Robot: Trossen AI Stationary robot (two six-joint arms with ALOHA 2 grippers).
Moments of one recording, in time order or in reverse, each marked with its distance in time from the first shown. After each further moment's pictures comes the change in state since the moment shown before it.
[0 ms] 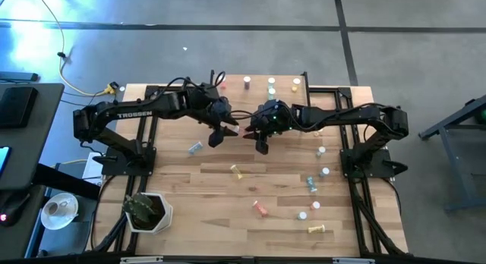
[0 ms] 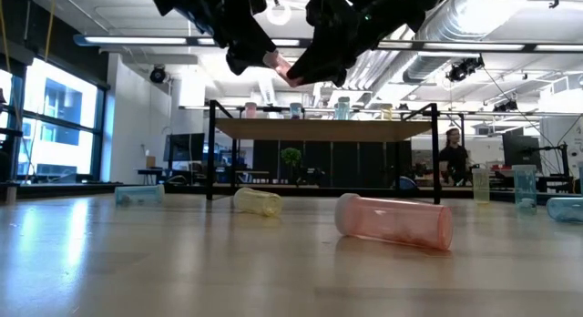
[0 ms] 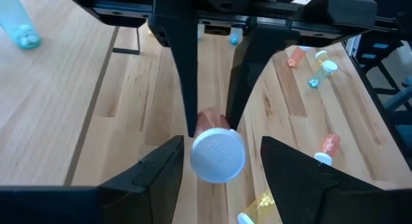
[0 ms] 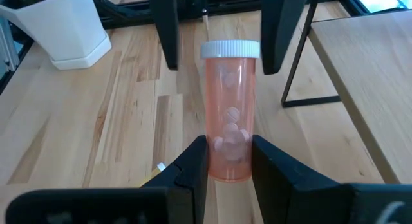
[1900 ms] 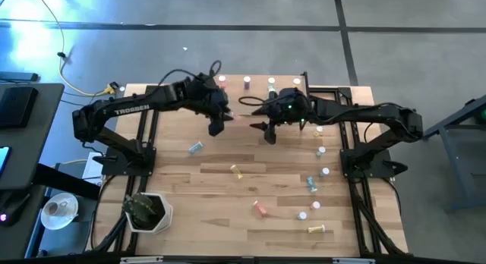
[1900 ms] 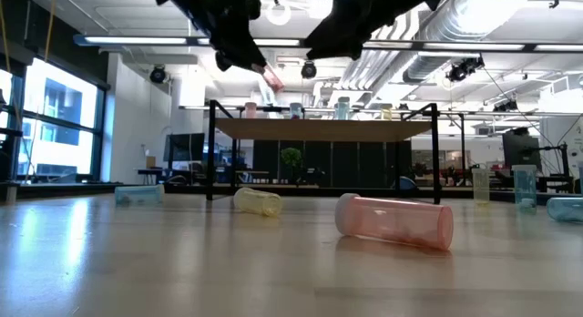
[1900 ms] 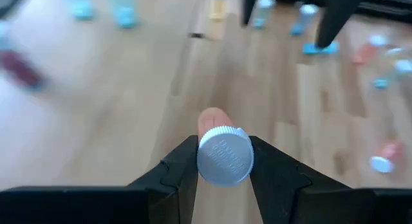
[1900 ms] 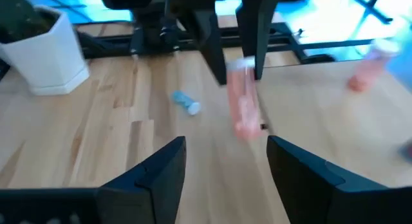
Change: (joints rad) left arm 0.075 -0.001 0.099 -0.178 -0.167 0.021; right arm -0.053 -0.158 0.000 -0.052 0.065 -0.063
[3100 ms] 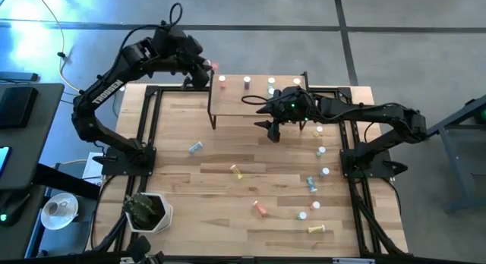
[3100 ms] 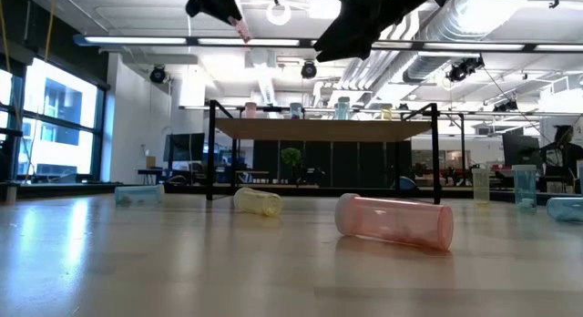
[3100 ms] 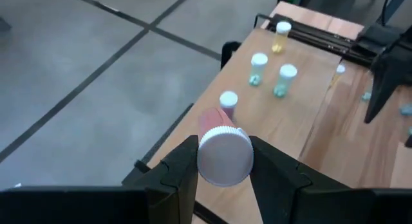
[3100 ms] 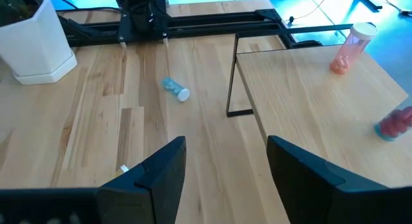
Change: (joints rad) left arm 0.251 0.025 0.555 -0.428 -0.186 -0.021; right arm -0.012 -0.035 0.000 -0.082 0.029 -0.005
